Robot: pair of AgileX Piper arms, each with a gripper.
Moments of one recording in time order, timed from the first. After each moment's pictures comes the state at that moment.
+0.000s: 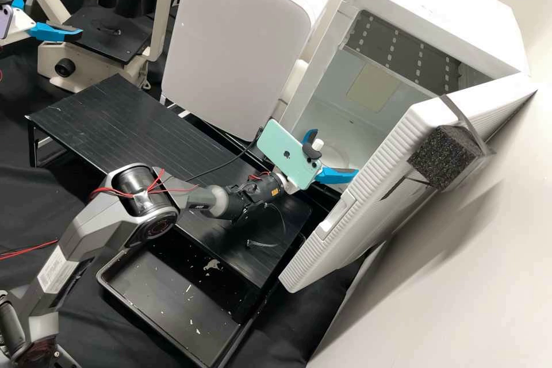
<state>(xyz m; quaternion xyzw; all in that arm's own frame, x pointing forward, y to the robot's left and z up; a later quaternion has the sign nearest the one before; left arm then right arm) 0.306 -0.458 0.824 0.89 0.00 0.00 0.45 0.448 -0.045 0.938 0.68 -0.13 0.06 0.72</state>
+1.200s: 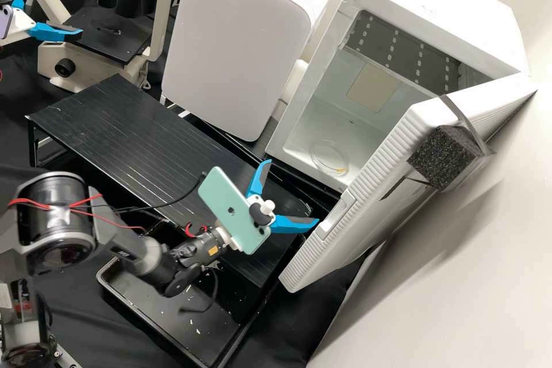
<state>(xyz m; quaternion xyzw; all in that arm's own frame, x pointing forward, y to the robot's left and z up) 0.306 -0.458 0.824 0.89 0.00 0.00 0.45 0.245 -0.044 0.912 0.74 -0.12 0.09 0.66</state>
